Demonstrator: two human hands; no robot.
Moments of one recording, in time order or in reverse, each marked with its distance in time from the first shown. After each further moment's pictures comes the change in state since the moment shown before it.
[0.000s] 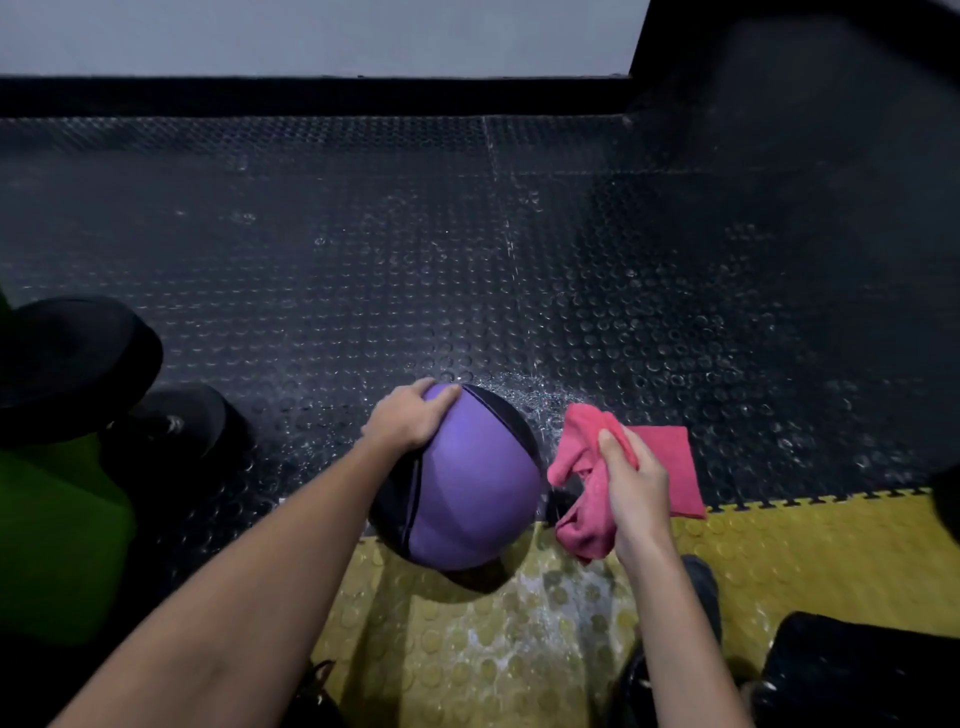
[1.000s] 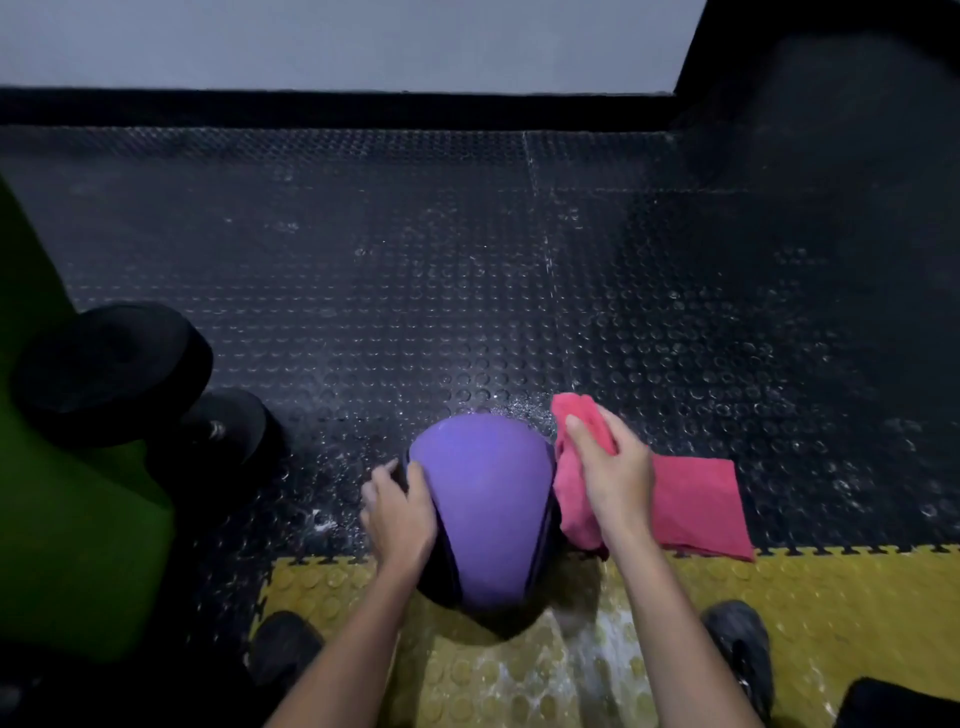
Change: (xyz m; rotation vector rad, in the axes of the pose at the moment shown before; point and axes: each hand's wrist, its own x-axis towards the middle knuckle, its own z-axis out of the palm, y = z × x) left_hand -0.067 -0.047 0.028 -0.546 0.436 -0.431; right_hand 0.010 -0.007 0.066 -0.236 -0.074 -0.188
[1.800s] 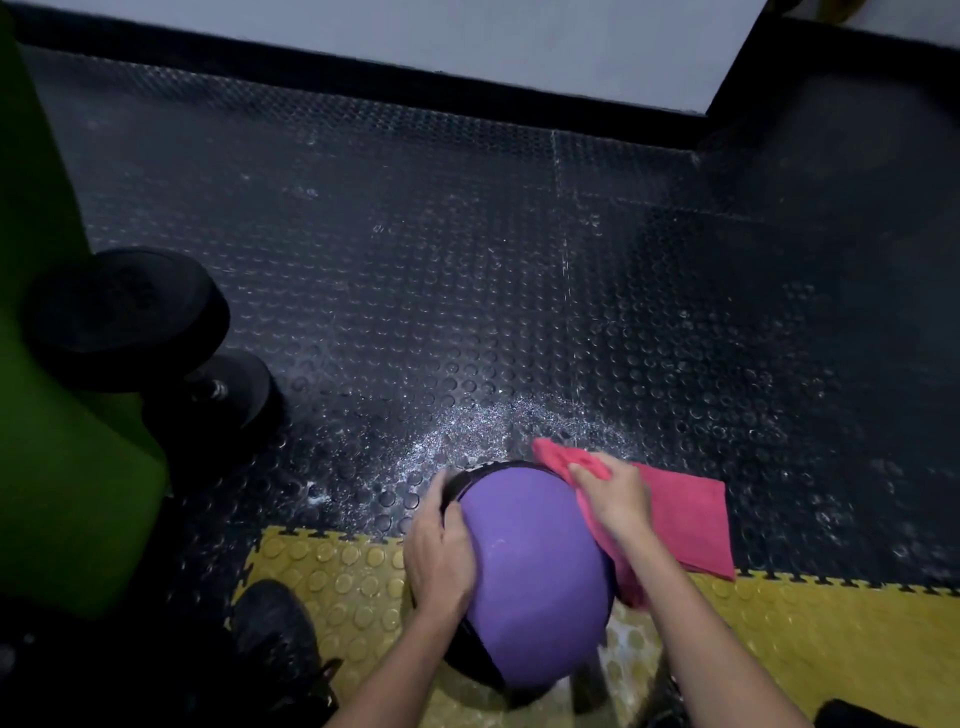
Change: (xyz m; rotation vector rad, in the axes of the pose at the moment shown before) left_hand -0.054 -0.014 0.015 -0.179 -0.082 0.124; right_hand 0.017 0.025 -0.003 -0.562 -0.190 0.062
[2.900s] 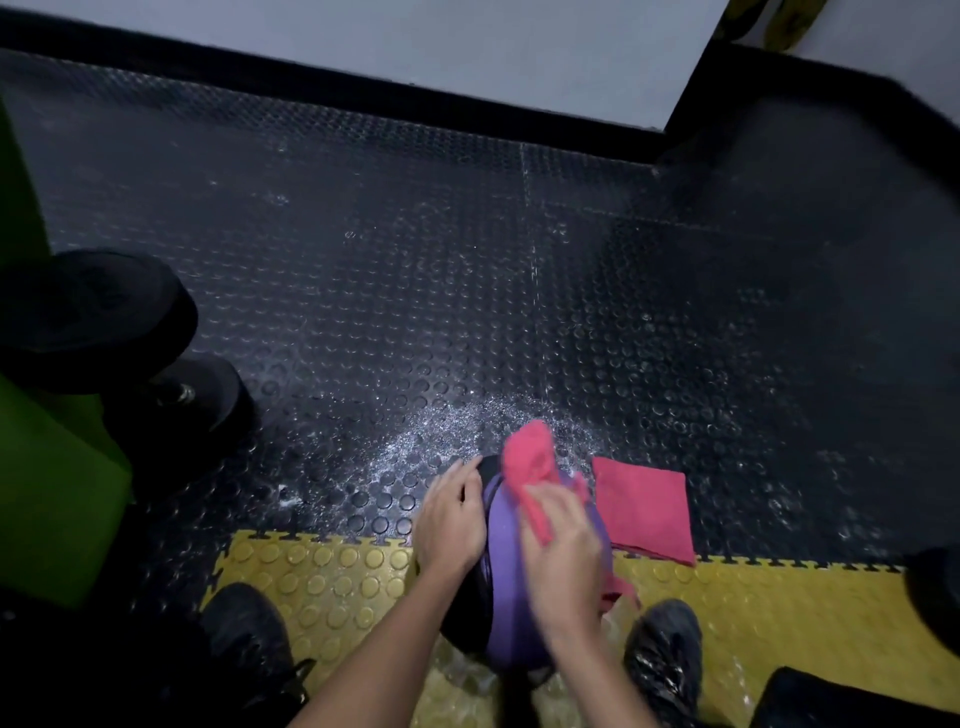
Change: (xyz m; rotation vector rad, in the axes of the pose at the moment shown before) left_hand 0.011 0.007 0.031 0.241 -0.263 0.134; right_hand -0.091 0.010 0.019 -0.030 0.255 -0.384
